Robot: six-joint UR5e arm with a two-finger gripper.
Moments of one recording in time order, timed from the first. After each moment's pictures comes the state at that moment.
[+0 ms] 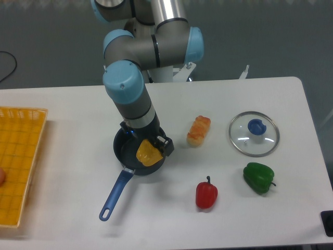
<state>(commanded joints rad) 2.26 -1.85 -1.62 -1.14 1.73 0.89</state>
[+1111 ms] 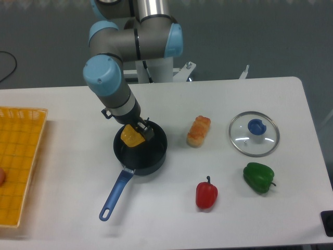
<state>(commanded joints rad) 2.17 -1.84 -1.80 -1.14 1.78 0.88</state>
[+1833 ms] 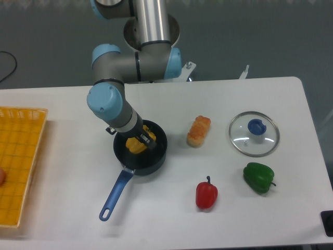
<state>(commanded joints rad) 2.18 -1.91 -1.77 -1.13 1.82 0.88</state>
